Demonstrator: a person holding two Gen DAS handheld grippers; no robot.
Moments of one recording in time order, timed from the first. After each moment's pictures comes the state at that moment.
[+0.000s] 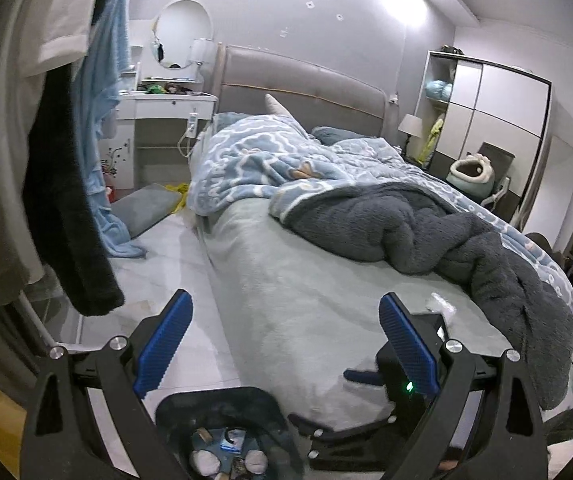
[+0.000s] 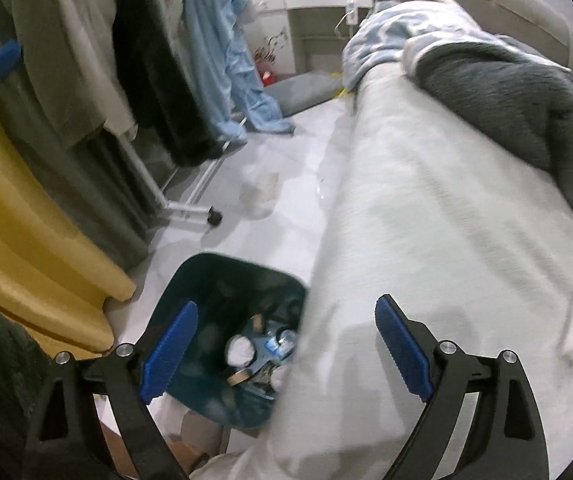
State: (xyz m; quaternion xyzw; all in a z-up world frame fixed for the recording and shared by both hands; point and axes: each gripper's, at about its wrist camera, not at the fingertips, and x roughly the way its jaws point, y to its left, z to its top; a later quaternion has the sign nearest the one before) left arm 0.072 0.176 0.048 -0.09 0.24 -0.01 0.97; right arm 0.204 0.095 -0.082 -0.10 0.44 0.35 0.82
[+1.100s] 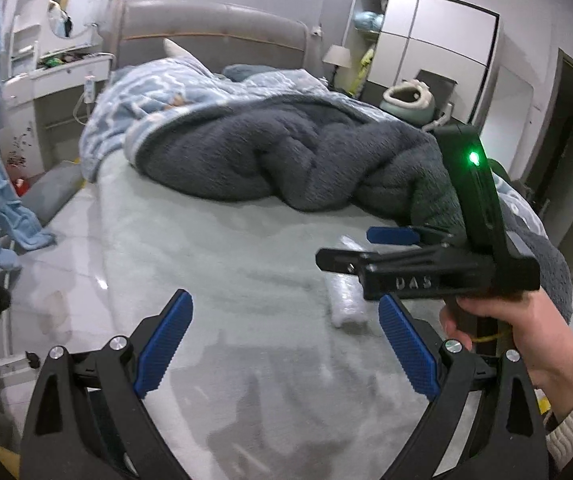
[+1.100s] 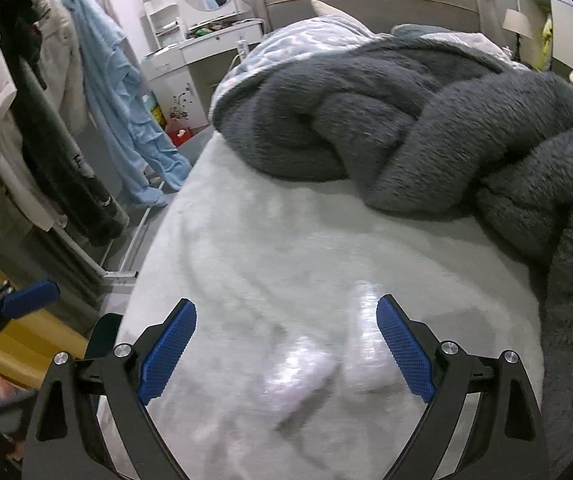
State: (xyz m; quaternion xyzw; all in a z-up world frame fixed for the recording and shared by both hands) left arm 0.168 0.016 -0.021 -0.05 0.33 -0.15 0.93; right arm 0.314 -0.113 -0.057 -0.01 0.41 0.26 0.88
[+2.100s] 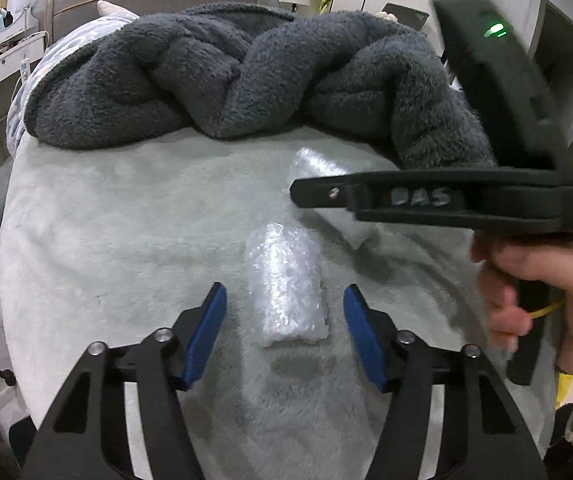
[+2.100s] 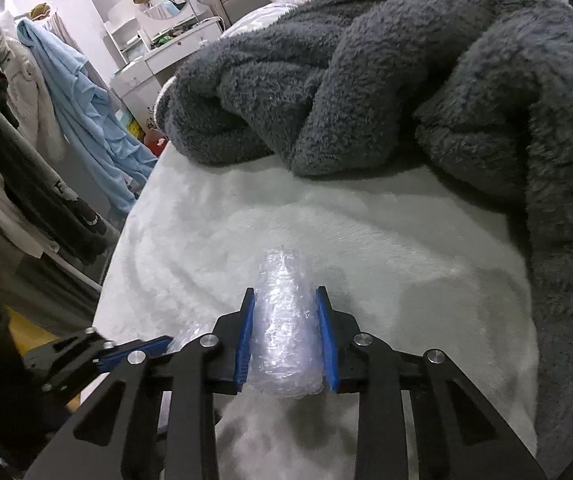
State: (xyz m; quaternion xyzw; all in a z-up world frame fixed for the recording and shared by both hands) left arm 0.234 -0.073 -0.099 0.01 0.42 -0.21 0.89; right arm 0.331 -0.161 -0.091 0.06 0.44 0.23 0.86
